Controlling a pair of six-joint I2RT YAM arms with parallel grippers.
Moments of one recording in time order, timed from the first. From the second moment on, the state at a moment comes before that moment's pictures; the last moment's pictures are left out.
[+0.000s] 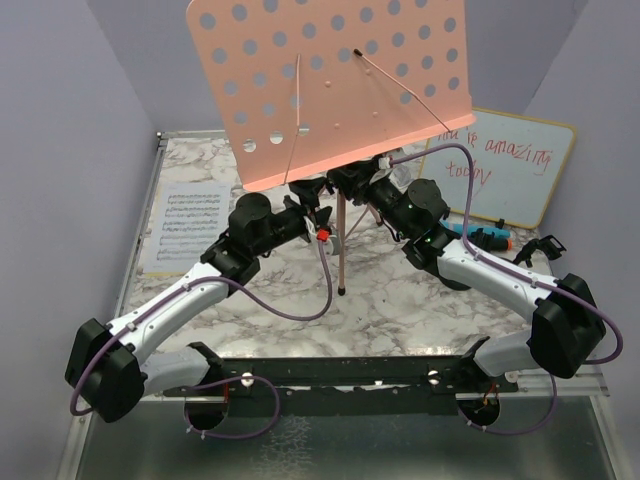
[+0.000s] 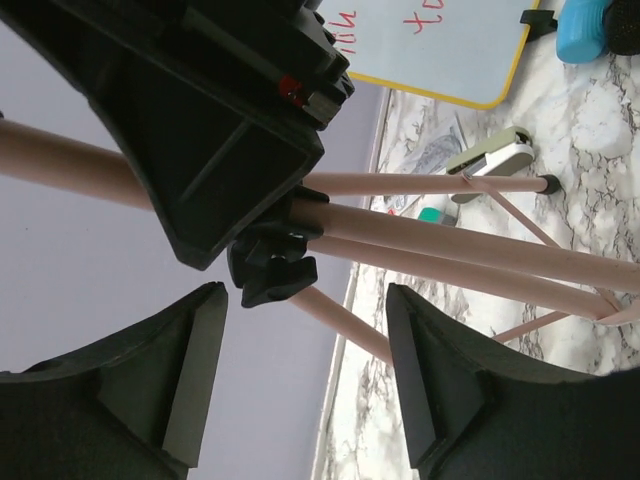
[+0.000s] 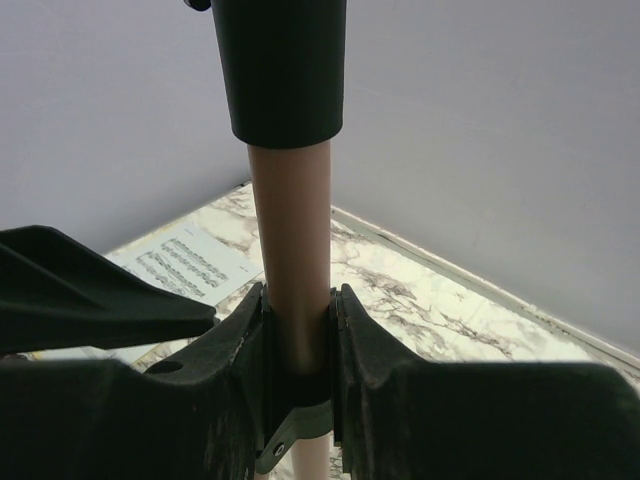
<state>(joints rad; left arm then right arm) -0.66 1.14 0.83 0.25 0.35 1.10 0.71 1.40 0.96 0.65 -0.04 -0.04</state>
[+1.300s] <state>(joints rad) -0.65 1.20 0.85 0.37 0.18 0.19 0.71 1.40 0.96 0.64 -0.04 -0.04</state>
